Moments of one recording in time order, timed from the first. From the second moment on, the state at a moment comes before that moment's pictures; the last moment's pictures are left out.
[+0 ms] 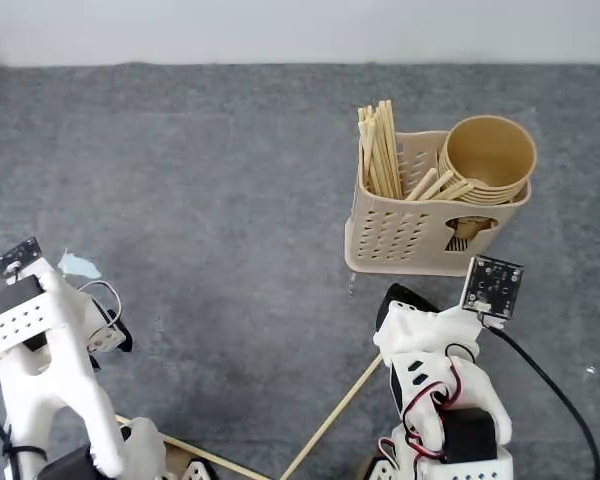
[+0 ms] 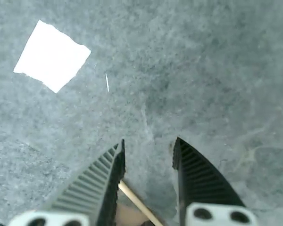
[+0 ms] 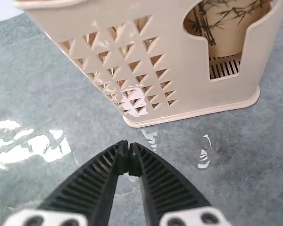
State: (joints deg) left arm -33.5 -24.2 48.9 82.1 18.4; right arm -8.5 -98.1 78.7 64.1 -23.4
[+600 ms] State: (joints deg) left arm -33.5 -24.2 50.3 78.2 18.4; right arm -23.9 -85.8 73.0 64.8 -21.5
